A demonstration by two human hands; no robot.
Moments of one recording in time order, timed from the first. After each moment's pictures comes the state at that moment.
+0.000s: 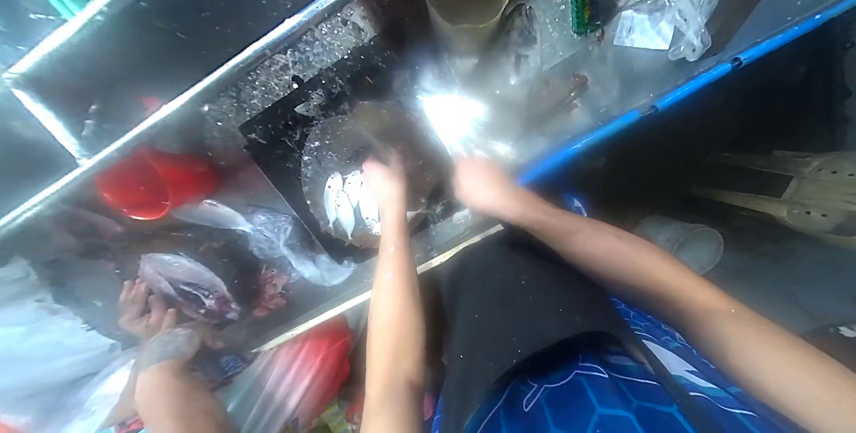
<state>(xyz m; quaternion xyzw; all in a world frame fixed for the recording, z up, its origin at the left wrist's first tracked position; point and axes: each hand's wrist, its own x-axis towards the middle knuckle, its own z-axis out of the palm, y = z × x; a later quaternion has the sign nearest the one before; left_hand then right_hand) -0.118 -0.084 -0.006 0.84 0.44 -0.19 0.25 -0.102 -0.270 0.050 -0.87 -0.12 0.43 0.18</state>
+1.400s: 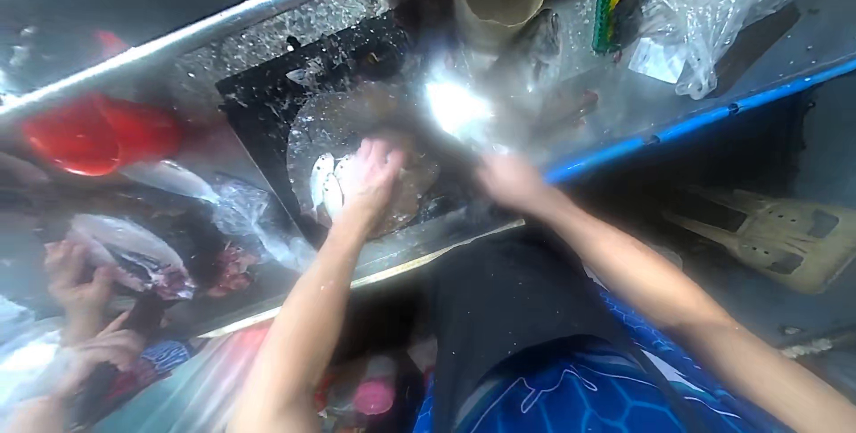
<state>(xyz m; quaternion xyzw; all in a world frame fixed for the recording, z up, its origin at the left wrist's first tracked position) -0.154 -0.029 -0.002 0.97 -0.10 -0.13 0.18 -0.085 -0.321 -0.002 -0.88 -0.18 0.40 0.20</state>
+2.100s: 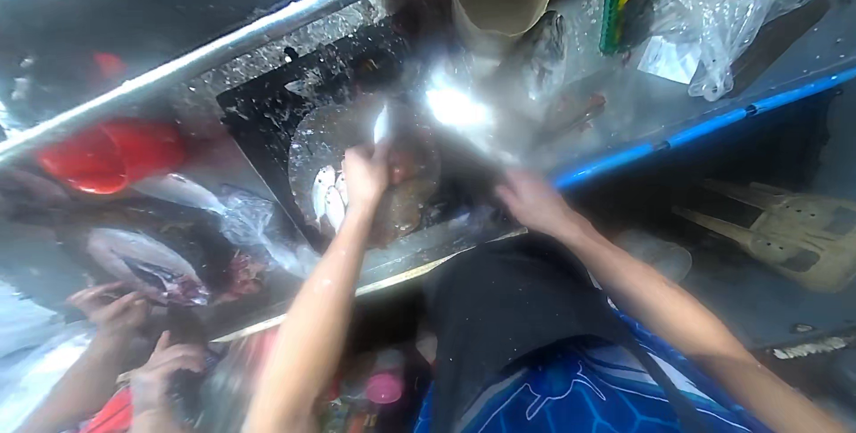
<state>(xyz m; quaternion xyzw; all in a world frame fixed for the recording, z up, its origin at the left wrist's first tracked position) -0.106 -0.033 -0.022 0.78 0.39 -0.25 0.41 -0.097 -0.359 0.012 -0.86 -0.09 0.44 0.25</state>
